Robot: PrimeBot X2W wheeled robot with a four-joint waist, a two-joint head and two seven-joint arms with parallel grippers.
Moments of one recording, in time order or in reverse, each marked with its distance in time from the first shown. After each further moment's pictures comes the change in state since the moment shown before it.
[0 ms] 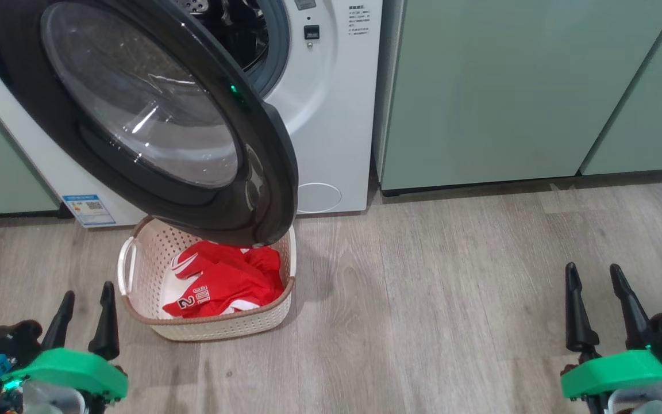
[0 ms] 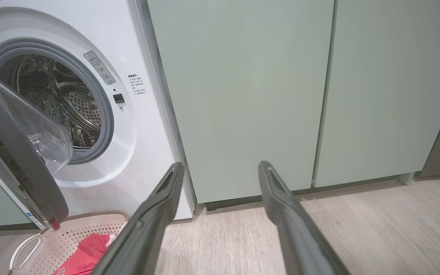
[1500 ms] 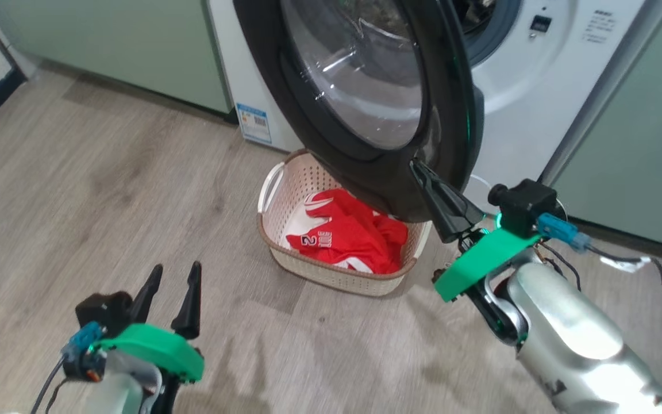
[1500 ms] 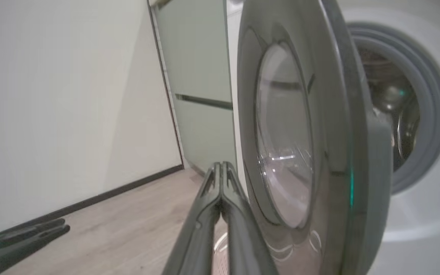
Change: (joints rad) left arm -0.086 -0.111 -0.159 0.022 0.070 0.000 -0.002; right arm -0.565 -0.108 0.669 0.232 0.264 0.000 -0.001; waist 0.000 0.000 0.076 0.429
